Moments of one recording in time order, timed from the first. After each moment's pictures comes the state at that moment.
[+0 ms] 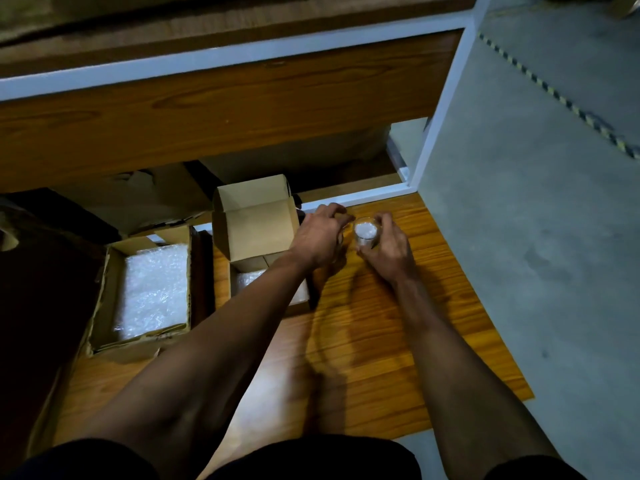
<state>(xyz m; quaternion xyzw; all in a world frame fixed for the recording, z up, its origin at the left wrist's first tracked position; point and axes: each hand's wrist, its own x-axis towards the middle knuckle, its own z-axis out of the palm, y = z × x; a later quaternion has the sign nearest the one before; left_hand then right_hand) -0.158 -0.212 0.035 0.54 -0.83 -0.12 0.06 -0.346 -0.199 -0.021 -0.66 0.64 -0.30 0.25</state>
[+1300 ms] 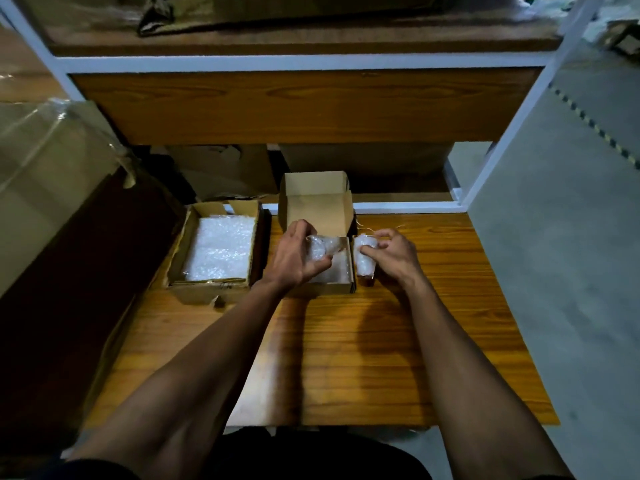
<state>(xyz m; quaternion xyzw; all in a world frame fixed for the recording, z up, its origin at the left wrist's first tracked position) -0.027 -0.080 0.020 0.65 -0.67 -0.18 0.31 -0.262 -0.156 0.017 -0.61 0.63 -0.24 0.42</state>
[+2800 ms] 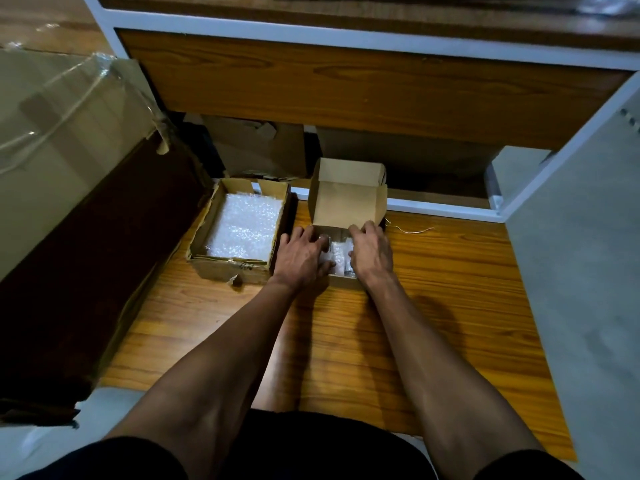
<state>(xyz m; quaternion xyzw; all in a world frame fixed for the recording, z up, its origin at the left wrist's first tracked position) -0.008 -0.072 -0.017 0.74 -0.67 -0.01 0.01 -0.159 -0.144 -0.006 -0.83 0.55 -0.04 0.05</state>
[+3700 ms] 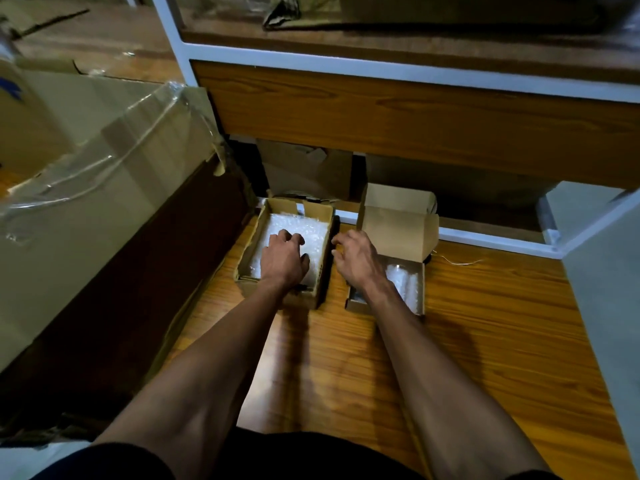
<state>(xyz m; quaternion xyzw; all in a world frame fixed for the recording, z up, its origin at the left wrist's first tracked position) 0.126 -0.065 -0.013 0.84 -0.52 -0.07 0.12 -0.042 -0.148 0.001 -0.87 0.41 -0.17 0.20</state>
